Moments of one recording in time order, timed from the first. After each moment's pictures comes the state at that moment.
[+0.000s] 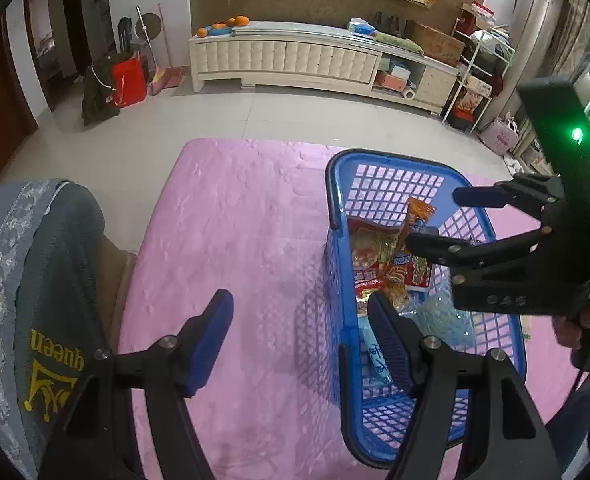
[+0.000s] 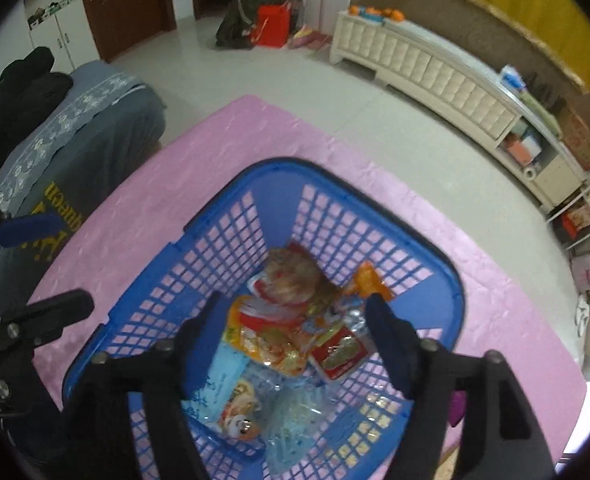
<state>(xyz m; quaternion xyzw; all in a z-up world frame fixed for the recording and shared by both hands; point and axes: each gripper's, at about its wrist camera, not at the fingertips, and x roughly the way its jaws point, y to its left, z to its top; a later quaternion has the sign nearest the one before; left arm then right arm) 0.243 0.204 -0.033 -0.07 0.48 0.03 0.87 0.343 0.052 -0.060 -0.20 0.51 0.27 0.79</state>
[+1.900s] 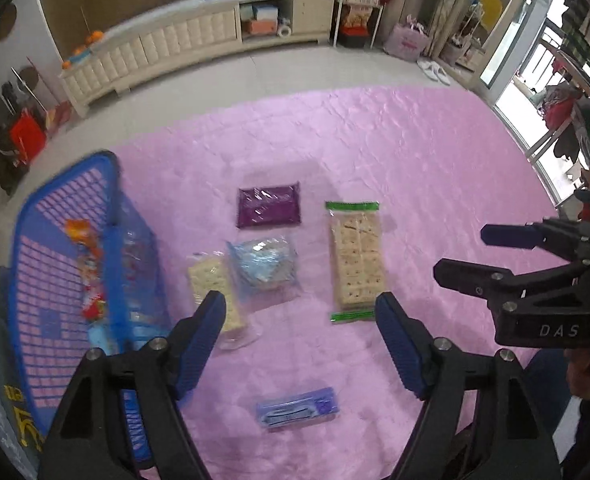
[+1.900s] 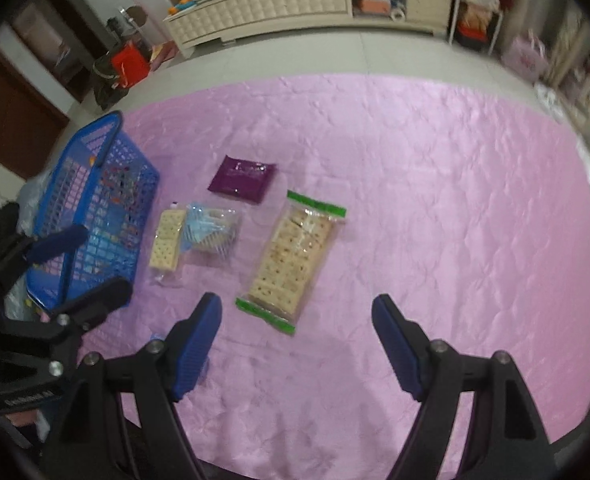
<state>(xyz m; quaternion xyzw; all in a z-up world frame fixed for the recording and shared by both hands) 0.303 -0.107 -0.062 0.03 0.56 -0.11 0.82 0.285 -0.288 -0.081 0.06 0.61 0.11 0.78</state>
